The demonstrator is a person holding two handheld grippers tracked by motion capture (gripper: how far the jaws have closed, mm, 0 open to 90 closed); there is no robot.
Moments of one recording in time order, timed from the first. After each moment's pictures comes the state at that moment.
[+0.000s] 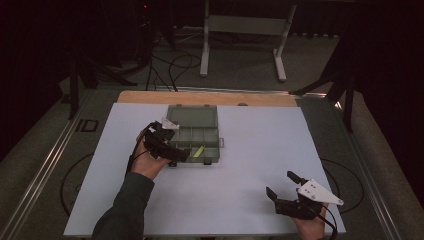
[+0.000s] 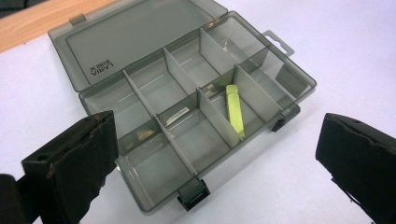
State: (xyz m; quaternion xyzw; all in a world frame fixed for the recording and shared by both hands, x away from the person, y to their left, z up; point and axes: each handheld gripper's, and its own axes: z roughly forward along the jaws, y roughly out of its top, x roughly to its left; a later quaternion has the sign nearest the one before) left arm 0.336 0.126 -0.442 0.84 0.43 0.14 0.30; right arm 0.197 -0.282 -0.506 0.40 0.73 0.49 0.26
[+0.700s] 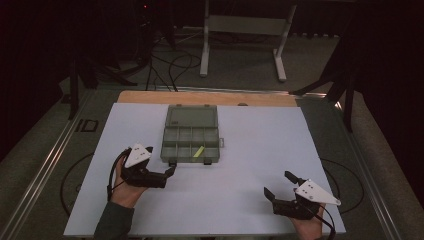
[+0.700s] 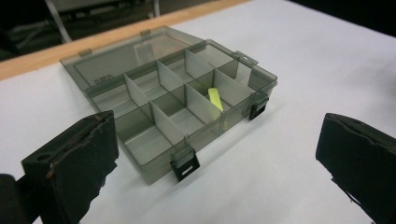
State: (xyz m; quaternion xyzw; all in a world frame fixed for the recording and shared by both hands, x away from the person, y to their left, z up) left arm 0.265 0.184 -0.471 0.79 0.38 0.18 0.45; right arm 0.198 -0.277 -0.507 0.39 0.73 0.50 0.25
